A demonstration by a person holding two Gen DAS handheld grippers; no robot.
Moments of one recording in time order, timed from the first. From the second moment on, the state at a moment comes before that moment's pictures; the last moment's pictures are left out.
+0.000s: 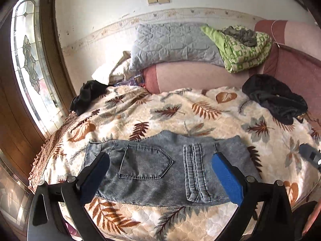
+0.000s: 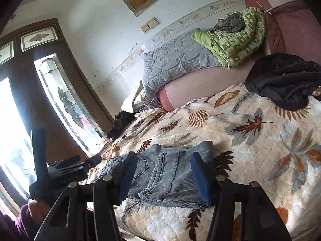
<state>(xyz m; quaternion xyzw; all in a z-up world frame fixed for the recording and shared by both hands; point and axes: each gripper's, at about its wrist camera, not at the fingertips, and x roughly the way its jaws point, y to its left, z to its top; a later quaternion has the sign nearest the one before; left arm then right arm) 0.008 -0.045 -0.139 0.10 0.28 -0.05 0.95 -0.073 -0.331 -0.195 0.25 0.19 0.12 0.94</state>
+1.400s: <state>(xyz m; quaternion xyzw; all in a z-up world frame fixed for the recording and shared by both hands) 0.019 0.118 -0.156 0.04 0.32 0.17 0.93 -0.037 -0.256 -0.214 0.17 0.23 0.18 0.94</state>
